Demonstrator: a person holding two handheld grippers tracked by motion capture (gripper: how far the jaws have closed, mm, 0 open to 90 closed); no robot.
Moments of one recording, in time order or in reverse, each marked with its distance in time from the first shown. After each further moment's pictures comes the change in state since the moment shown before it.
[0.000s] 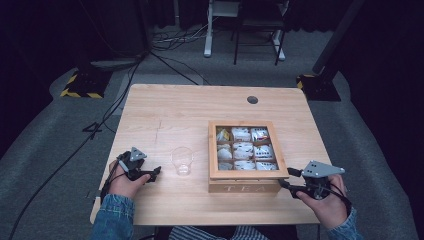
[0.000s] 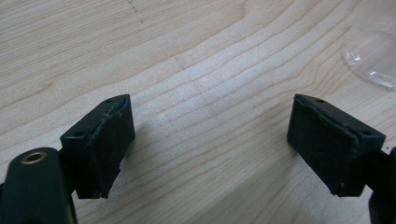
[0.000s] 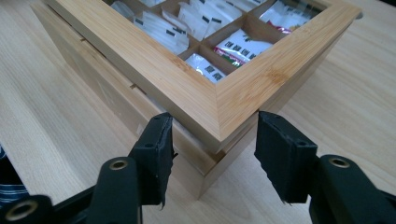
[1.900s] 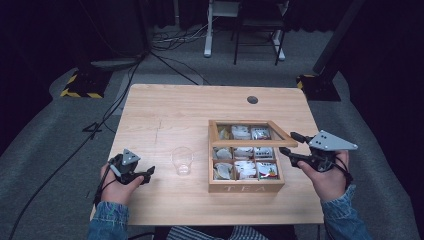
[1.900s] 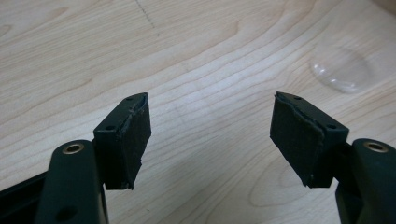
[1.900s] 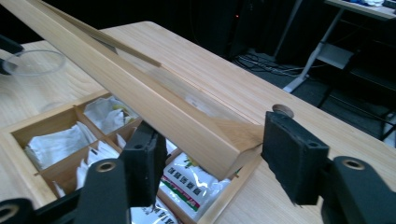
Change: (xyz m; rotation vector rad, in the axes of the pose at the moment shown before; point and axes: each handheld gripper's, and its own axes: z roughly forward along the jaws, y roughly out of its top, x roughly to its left) left arm -0.011 0.003 -0.040 -0.030 0.042 -0.021; right arm -0.028 0.070 -0.011 -0.253 -0.115 -0.046
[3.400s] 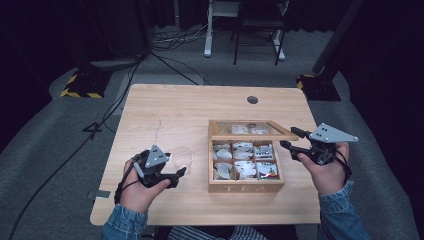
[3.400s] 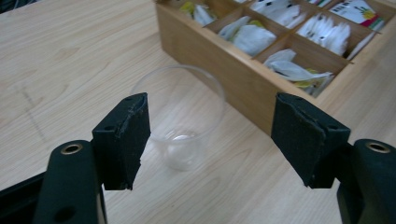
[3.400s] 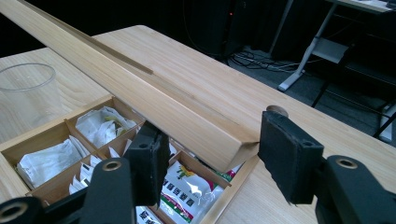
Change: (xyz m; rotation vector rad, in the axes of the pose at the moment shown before) left arm -0.092 0.065 -0.043 -0.109 -0.193 0.169; right arm -0.007 0.013 0.003 0.010 -0.020 0.038
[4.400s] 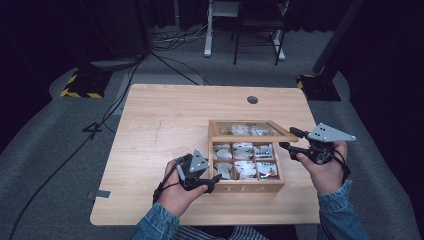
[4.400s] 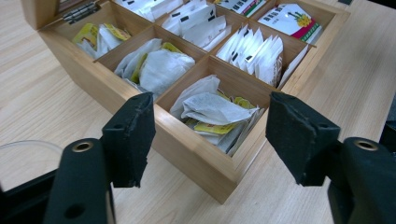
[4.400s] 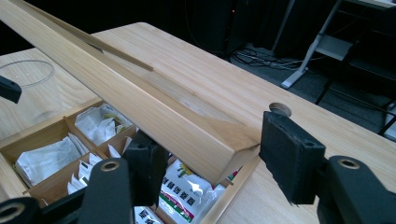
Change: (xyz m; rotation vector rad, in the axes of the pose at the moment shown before) left arm -0.059 0.025 0.062 0.010 -0.118 0.083; right arm -0.002 -0.003 0.005 0.008 0.011 0.005
